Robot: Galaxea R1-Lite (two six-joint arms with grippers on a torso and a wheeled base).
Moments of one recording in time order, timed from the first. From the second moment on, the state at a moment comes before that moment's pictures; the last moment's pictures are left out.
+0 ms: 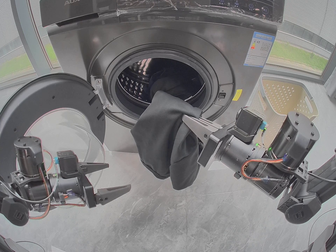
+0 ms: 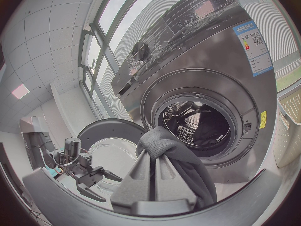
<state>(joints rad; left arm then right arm) -0.33 1.48 -0.34 -0.81 -0.52 0.02 0.84 1.77 -0.68 -1.31 -0.06 0.21</state>
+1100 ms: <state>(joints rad) -0.41 1.88 -0.59 -1.06 -0.58 -0.03 0.89 1.79 -0.68 -1.31 -0.07 0.21</state>
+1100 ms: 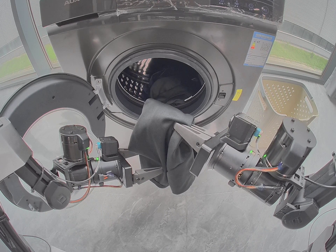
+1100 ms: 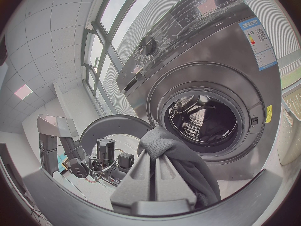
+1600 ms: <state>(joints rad) -0.45 1.90 -0.56 -1.10 -0.58 -0.04 0.88 1.80 -0.67 -1.31 -0.06 0.21</state>
